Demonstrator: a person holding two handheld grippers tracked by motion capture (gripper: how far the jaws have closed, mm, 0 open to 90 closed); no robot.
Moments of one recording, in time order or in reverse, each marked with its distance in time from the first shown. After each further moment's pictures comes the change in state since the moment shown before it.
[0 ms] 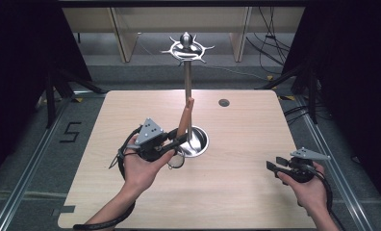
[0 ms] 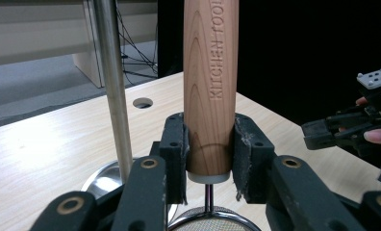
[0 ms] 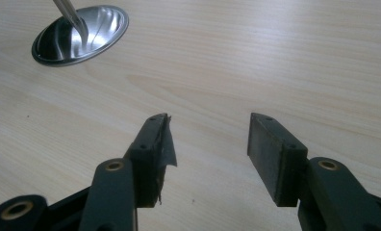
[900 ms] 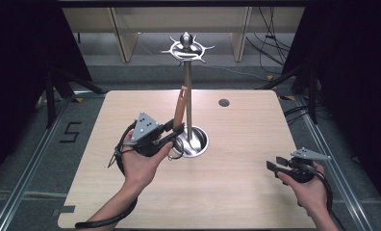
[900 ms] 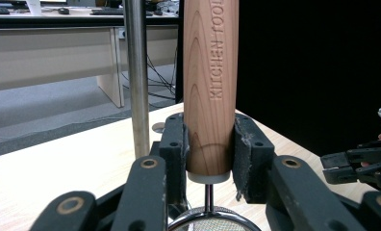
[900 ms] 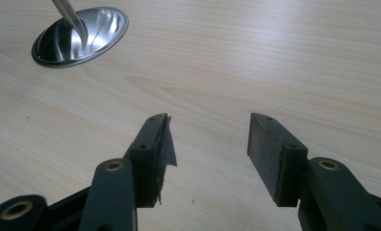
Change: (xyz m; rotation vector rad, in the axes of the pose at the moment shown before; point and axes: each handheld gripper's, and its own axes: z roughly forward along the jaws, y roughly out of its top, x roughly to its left) left arm 0.000 0.016 -0.004 -0.097 0.077 -0.006; right arm 0.003 0.000 -0.001 0.009 -0.004 0.036
